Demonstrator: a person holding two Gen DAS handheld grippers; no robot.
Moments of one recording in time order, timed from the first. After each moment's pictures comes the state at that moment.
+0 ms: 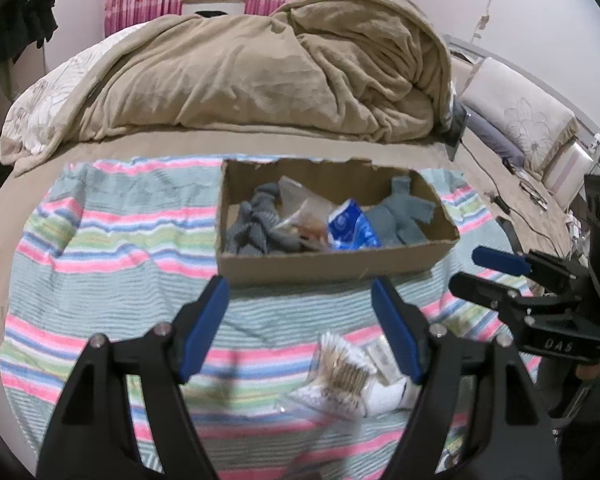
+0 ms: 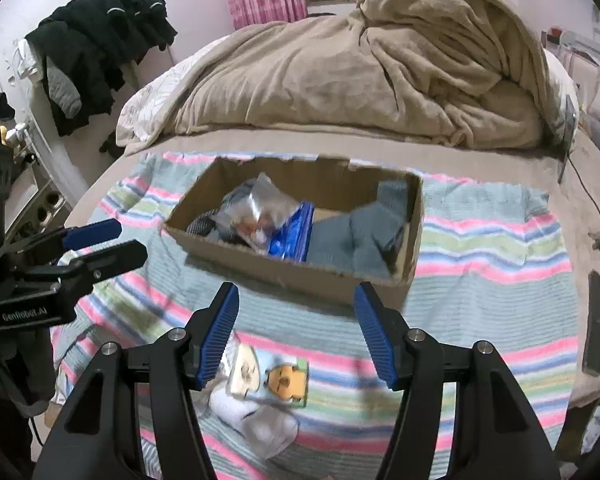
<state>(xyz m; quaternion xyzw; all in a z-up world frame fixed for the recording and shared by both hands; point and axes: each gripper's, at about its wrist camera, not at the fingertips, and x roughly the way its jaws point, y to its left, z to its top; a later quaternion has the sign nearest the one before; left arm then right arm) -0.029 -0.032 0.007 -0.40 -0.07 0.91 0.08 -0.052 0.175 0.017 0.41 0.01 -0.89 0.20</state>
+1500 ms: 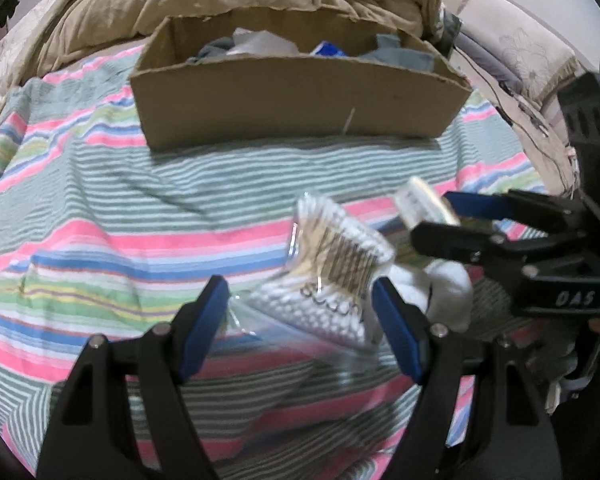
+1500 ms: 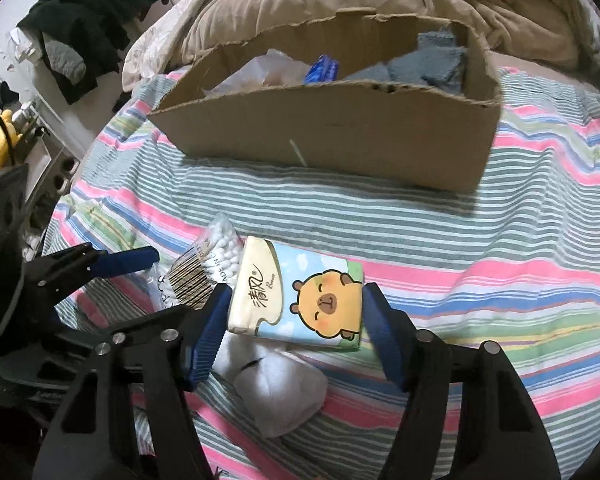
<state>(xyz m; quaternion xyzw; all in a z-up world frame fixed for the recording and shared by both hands) -0.009 0.011 -0.093 -0.51 -0.03 0.85 0.12 -0.049 0.172 -0.071 0.50 -0.02 -0.83 0.24</state>
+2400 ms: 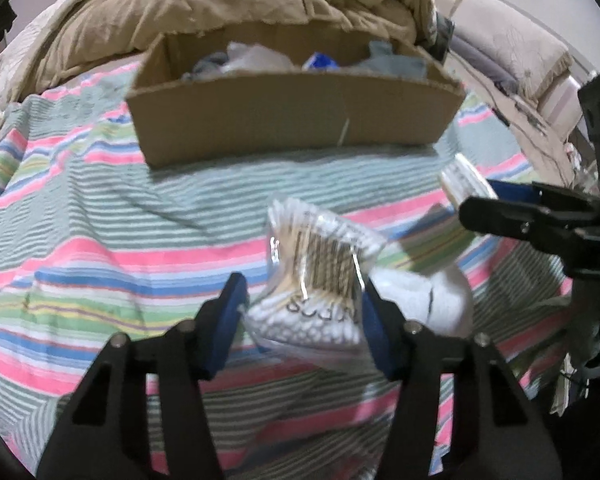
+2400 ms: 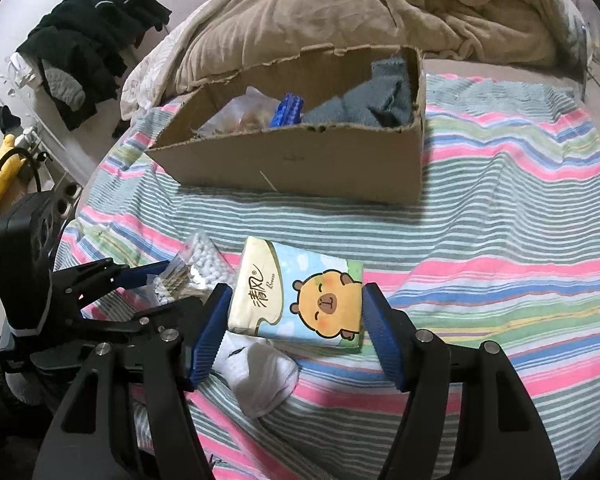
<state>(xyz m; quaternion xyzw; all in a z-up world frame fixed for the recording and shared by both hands) -0.003 0.004 -0.079 -0.48 -0.02 0.87 0.13 -0.043 0.201 -0.050 0.47 -0.04 -0.85 0.23</state>
